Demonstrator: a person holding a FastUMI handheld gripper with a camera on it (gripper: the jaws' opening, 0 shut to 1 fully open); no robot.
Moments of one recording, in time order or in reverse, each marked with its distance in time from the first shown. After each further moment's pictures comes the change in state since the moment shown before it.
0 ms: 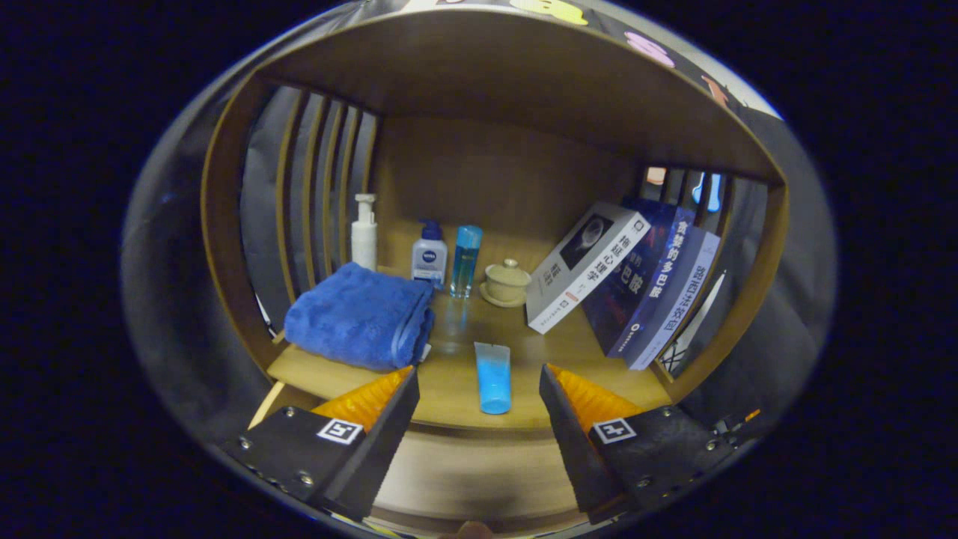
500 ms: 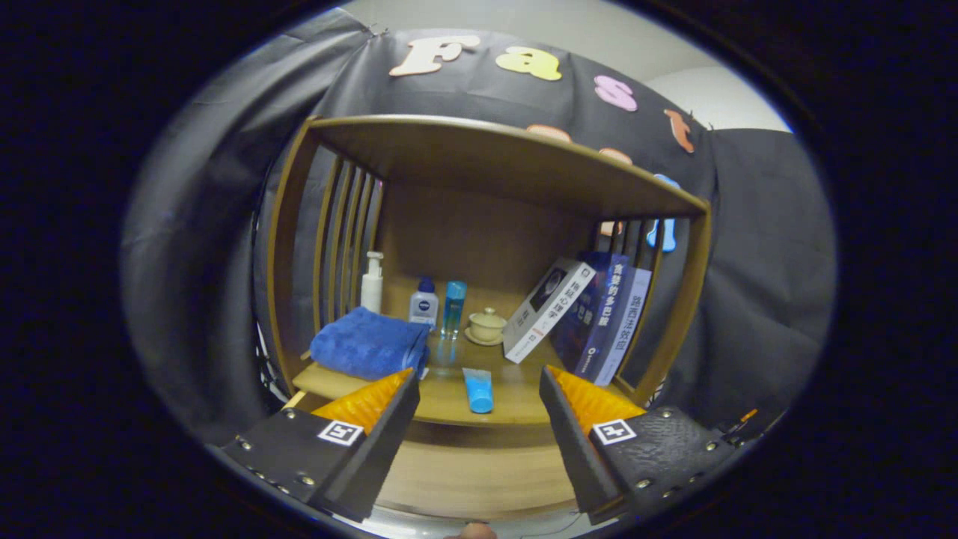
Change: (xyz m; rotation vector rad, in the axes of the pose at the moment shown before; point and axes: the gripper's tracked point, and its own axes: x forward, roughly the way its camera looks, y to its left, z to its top) arm -0.092 -0.013 0.008 0.023 -0.283 -0.089
